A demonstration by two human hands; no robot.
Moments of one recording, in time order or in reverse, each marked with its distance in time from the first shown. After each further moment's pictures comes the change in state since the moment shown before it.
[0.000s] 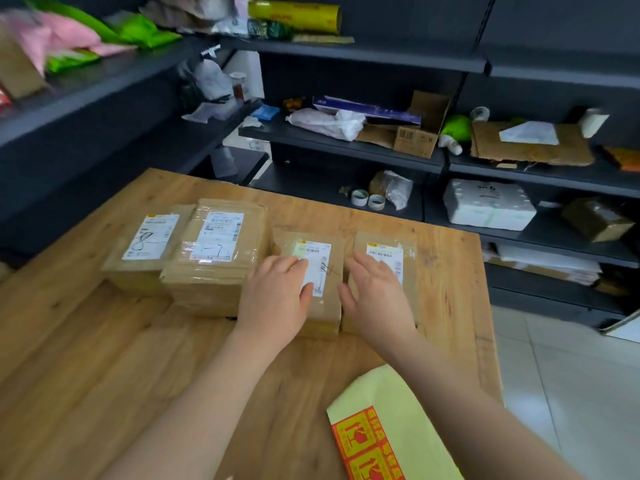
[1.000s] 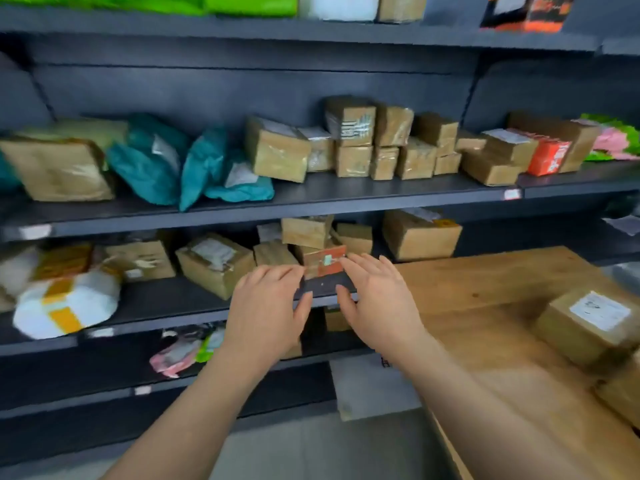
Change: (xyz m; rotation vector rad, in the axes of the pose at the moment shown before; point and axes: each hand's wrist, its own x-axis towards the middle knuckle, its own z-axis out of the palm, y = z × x) left_hand -0.520 -0.243 -0.307 0.450 0.370 -0.991; right_hand -0.238 -0.568 0.057 0.326 -0.099 -1.164
